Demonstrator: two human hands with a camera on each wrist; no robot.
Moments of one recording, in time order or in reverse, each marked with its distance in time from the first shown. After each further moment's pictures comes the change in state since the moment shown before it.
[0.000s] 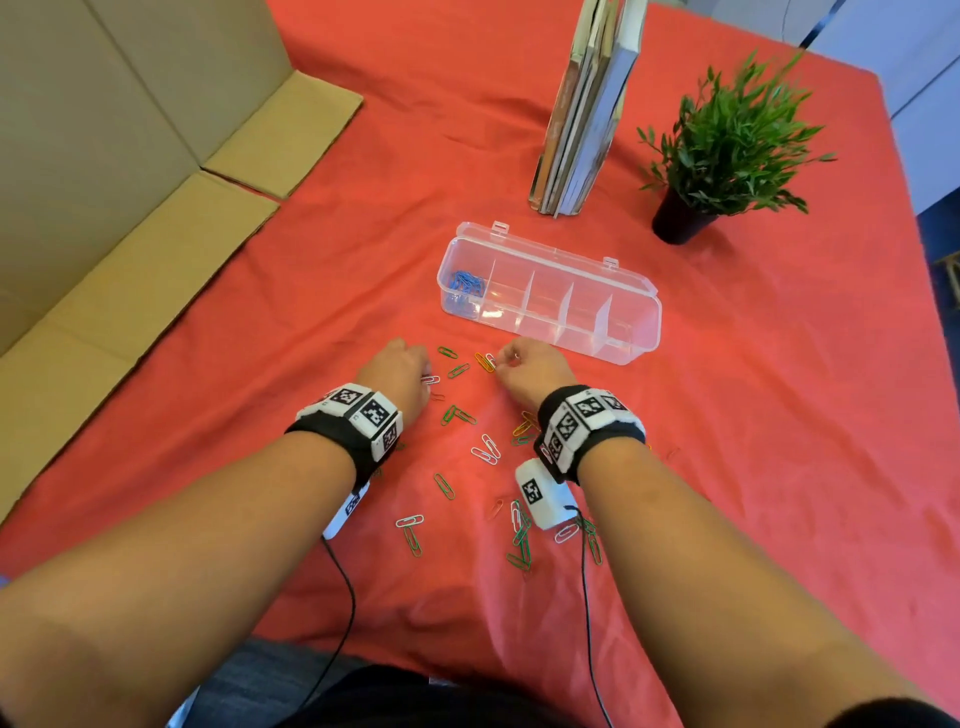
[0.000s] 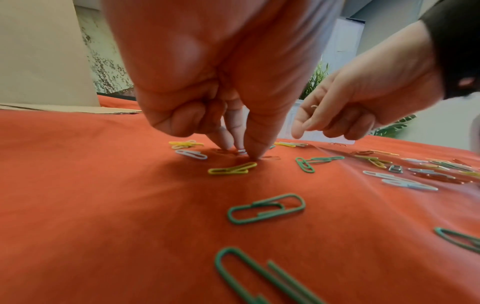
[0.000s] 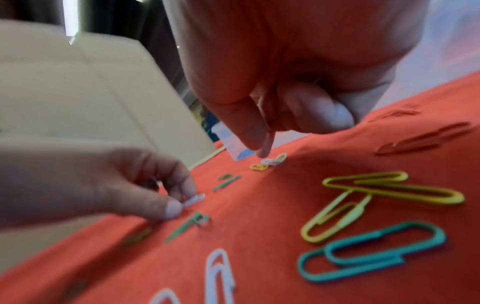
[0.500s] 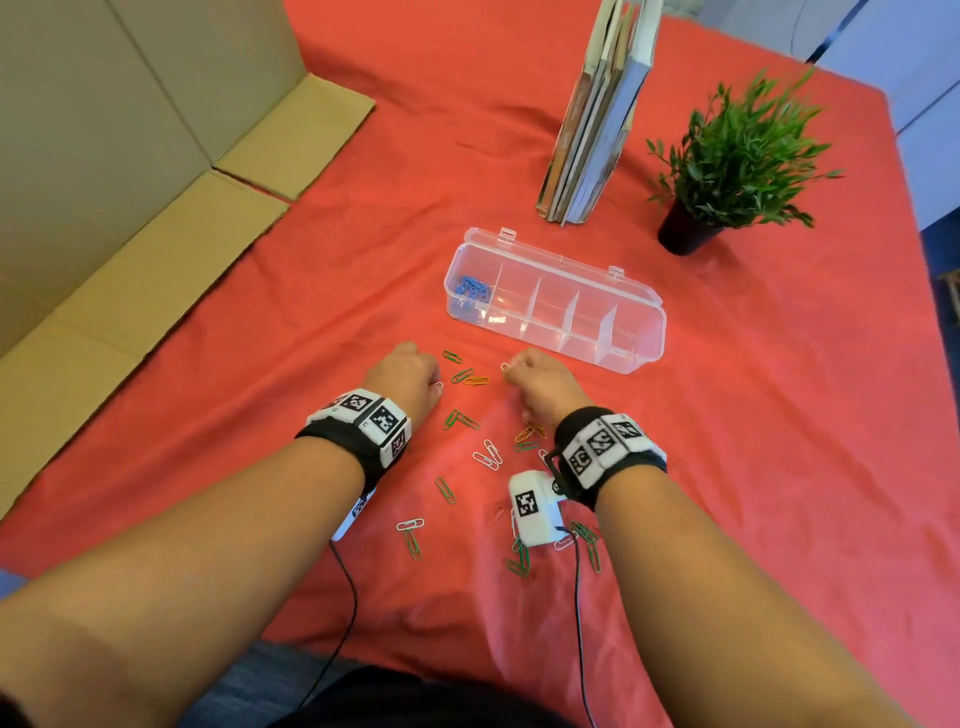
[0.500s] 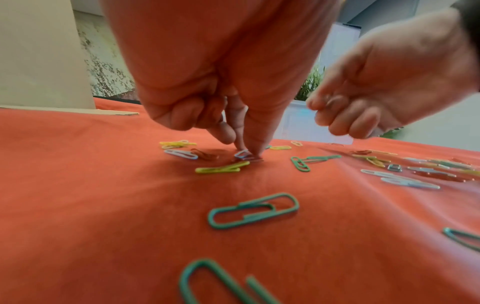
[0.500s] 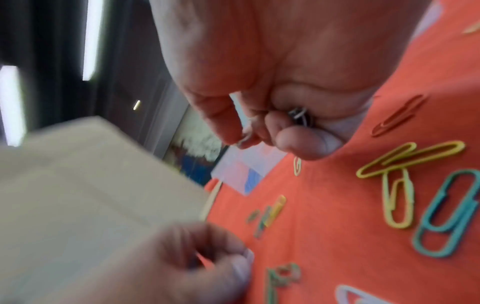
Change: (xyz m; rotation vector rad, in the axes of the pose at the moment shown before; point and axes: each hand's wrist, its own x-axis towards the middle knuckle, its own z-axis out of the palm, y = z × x) left_hand -0.002 0.005 -0.001 0.009 0.011 0.018; right_hand -0.014 0.003 -0.003 0.424 -0.090 0.094
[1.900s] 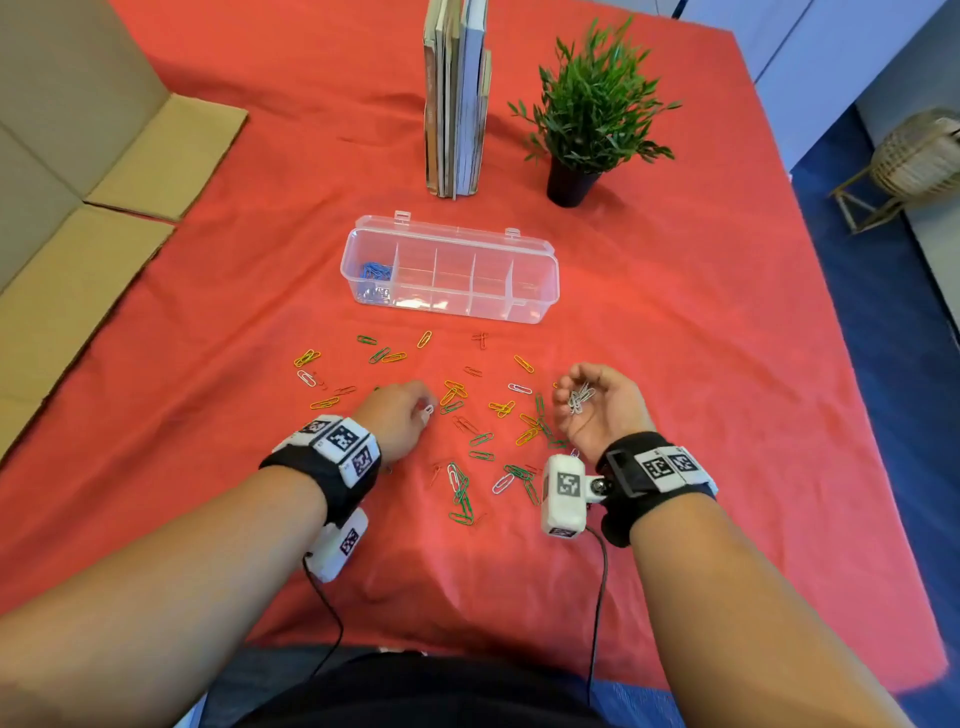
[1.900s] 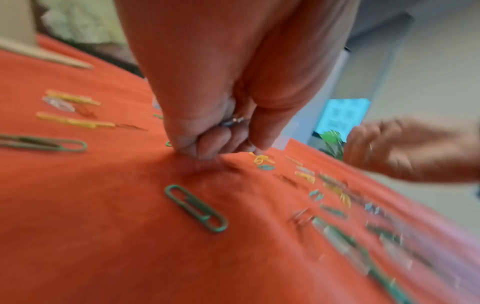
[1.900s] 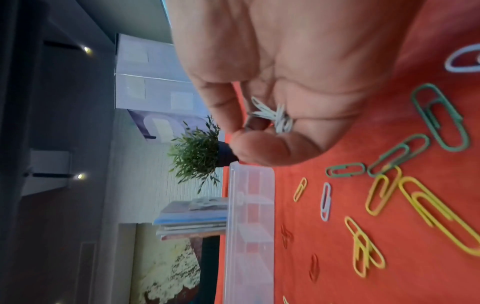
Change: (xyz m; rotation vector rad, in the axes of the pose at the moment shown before) left_hand -0.046 0.060 0.035 -0.085 -0.245 0.193; right_hand -0.086 0.096 -0.101 1.257 0.112 0.203
